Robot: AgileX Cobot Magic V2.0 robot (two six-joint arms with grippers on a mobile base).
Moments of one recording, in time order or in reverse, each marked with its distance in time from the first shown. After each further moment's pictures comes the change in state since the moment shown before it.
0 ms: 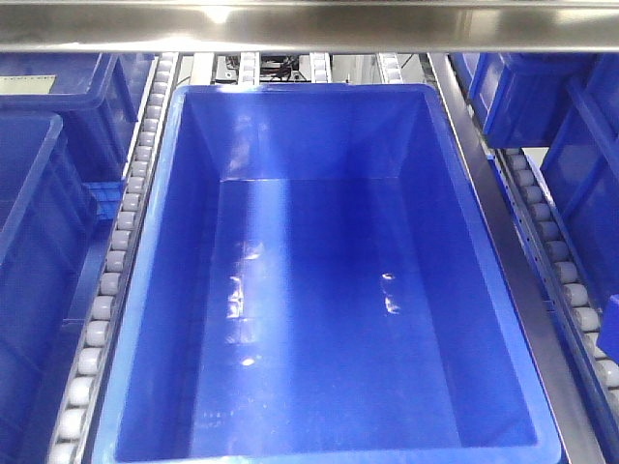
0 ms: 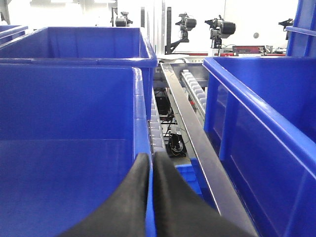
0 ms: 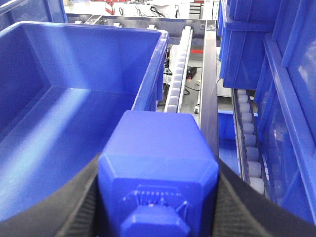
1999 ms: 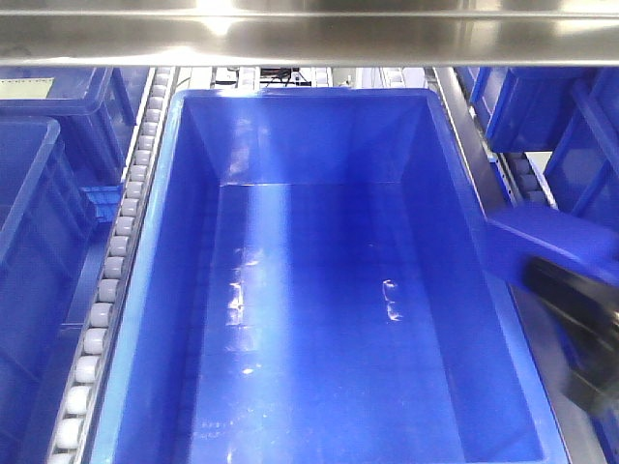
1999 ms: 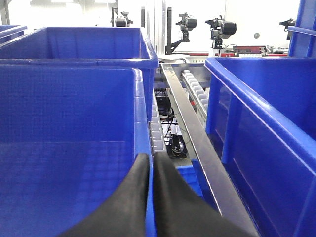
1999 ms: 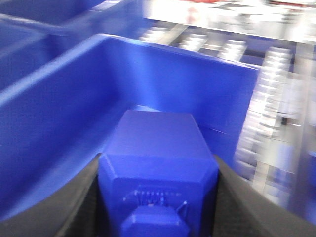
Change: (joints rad) left arm 0.000 0.000 0.000 0.000 0.000 0.000; right arm 0.156 0.512 -0.177 0.689 -0.134 -0.759
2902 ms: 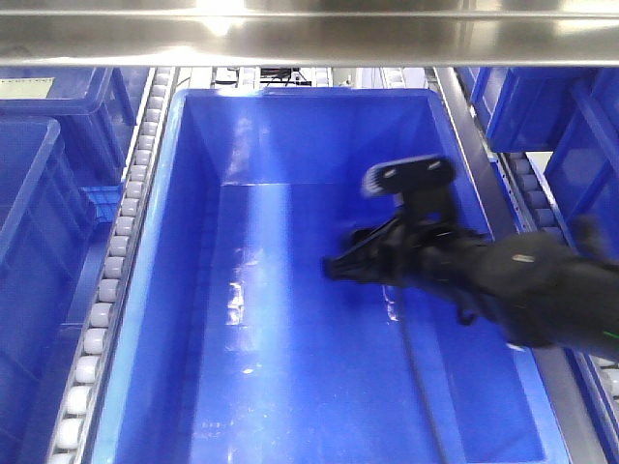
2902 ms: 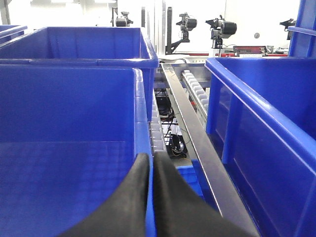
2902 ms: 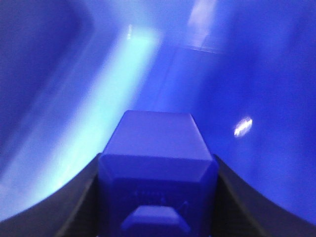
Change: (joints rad) left arm 0.000 0.000 0.000 0.000 0.000 0.000; right arm 0.356 0.955 -0.309 0.300 -0.506 -0.040
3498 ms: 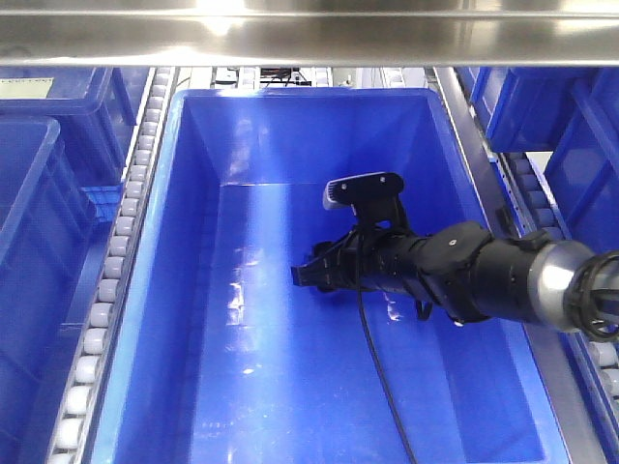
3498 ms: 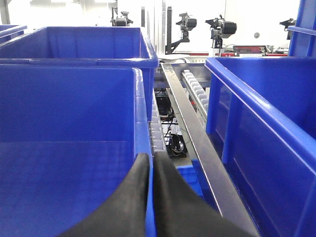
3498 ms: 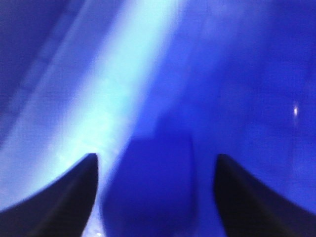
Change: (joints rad) left arm 0.000 0.000 0.000 0.000 0.000 0.000; right arm 0.000 0.160 -0.117 0.002 0.072 -0.007
